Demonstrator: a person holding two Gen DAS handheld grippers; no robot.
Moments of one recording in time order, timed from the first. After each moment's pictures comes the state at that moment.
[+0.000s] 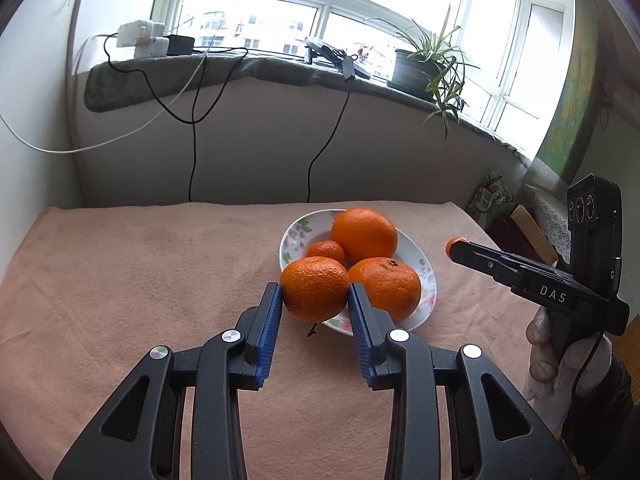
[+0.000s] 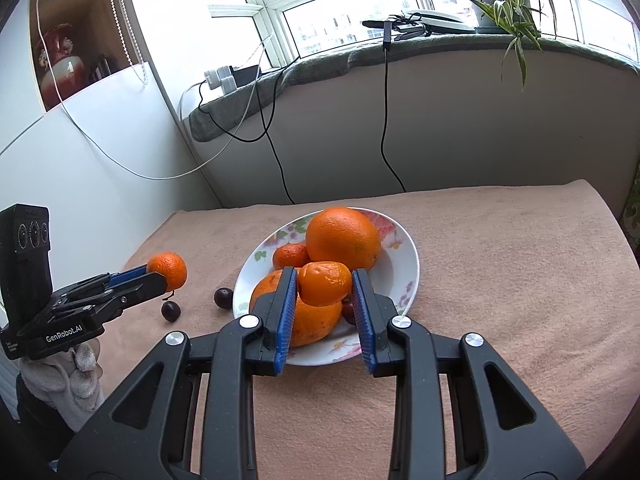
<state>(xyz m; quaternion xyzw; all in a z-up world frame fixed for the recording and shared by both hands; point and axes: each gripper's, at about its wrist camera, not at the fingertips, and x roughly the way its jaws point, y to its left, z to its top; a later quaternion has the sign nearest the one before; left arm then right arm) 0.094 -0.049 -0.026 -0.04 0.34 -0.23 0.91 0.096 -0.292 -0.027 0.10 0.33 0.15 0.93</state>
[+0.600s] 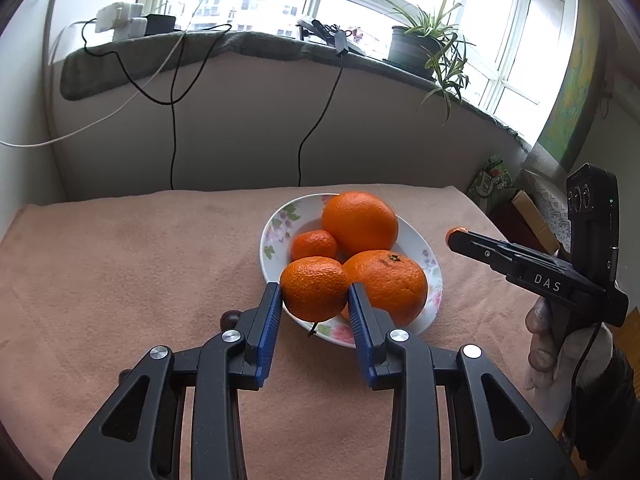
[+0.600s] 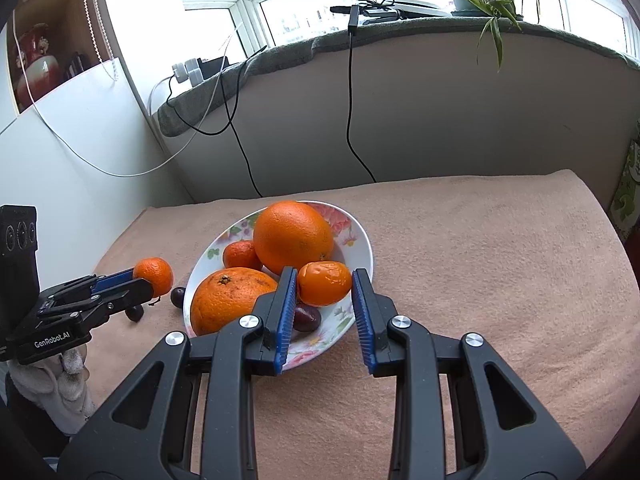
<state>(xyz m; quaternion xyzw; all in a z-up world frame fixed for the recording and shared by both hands) 0.117 -0.068 -0.041 -0.03 0.37 -0.25 0.90 0.120 -0.313 -0.047 0.10 0.35 0.12 0.92</state>
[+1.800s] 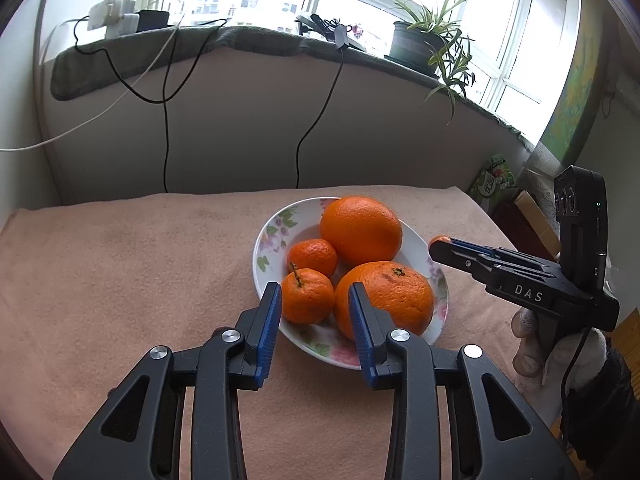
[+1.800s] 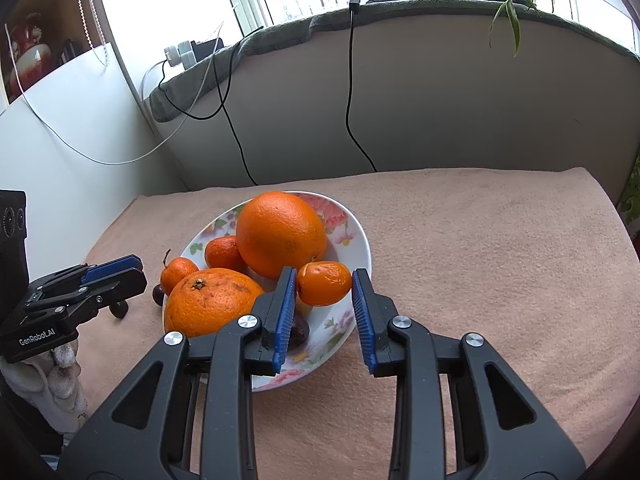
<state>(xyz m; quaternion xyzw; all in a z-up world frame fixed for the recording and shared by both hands) 0.129 -0.075 -0.043 -0.03 0.37 -0.25 0.89 0.141 -0.309 -0.062 0.09 0.38 0.13 0.91</state>
